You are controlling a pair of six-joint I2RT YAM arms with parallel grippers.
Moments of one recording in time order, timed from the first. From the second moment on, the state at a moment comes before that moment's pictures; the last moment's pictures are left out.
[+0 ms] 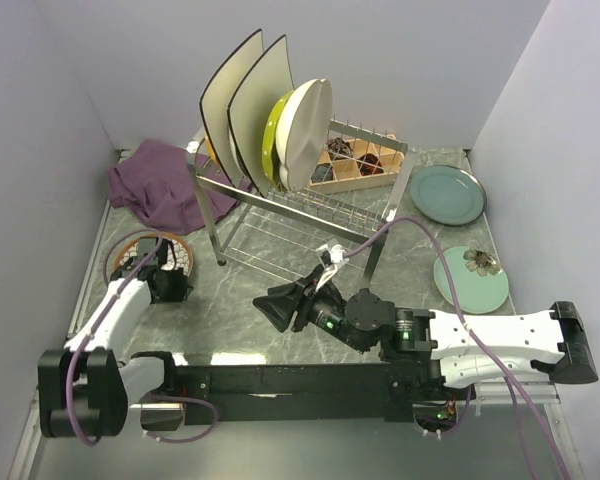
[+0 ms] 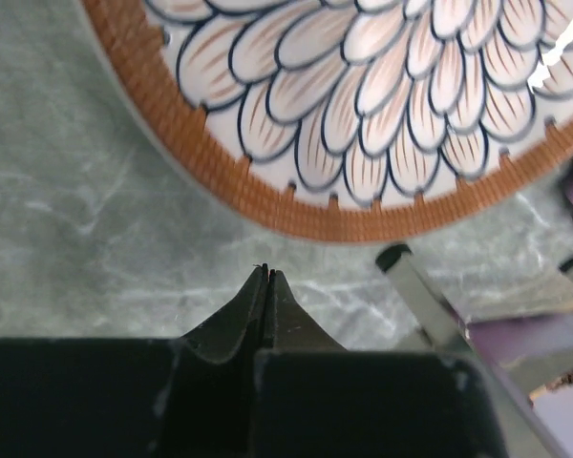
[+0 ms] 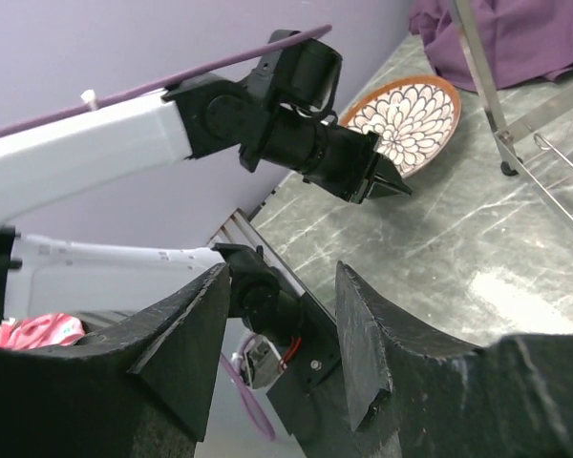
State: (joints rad) left arm 0.01 1.07 0.58 -0.68 -0.05 -1.60; right arm 1.46 1.03 0.82 0.20 0.49 0.66
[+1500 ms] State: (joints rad) left arm 0.01 0.66 0.80 -0.59 -0.39 -1.20; right arm 1.46 1.11 1.41 -0.22 0.86 0.48
